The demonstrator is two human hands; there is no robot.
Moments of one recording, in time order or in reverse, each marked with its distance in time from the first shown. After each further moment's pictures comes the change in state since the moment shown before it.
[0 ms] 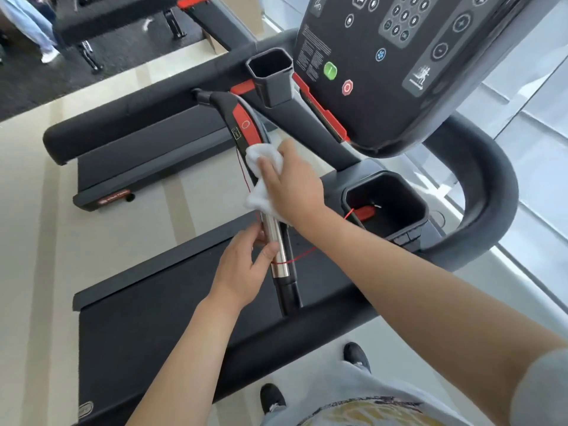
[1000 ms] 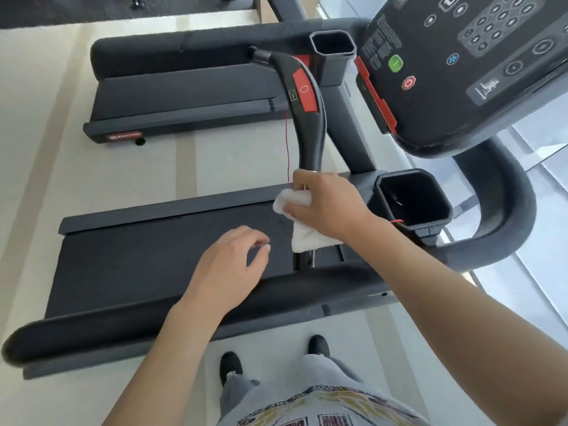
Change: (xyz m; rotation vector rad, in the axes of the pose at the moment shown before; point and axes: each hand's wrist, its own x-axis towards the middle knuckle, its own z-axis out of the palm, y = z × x) left_hand -0.109 0.003 -0.031 0.197 0.086 -0.071; right_hand -0.078 -0.010 -0.023 -0.419 -0.411 -0.320
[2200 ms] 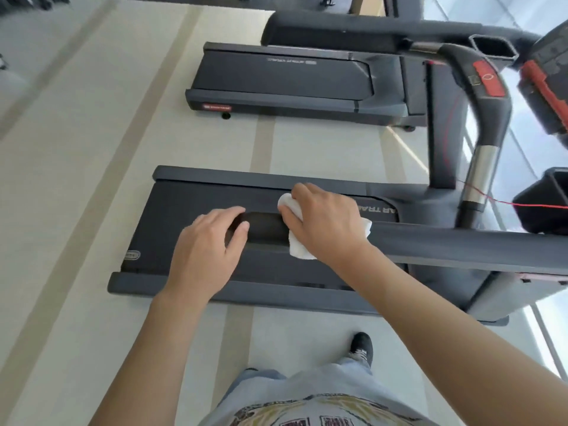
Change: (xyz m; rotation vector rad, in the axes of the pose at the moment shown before) left_hand -0.222 -0.219 -0.138 0.135 0.301 -0.259; right_hand -0.065 -0.287 0.191 -0.249 0.263 -0.309
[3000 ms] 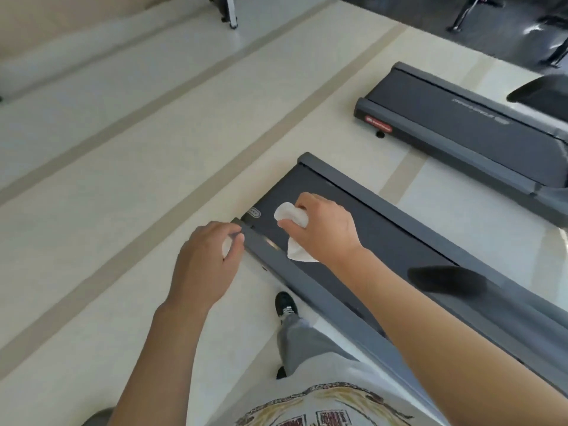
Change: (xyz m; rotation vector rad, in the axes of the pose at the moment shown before) left_hand -0.181 -0.210 -0.140 -0.061 0.335 -0.640; right_hand 0.044 -0.325 0.073 0.367 -0.544 -0.344
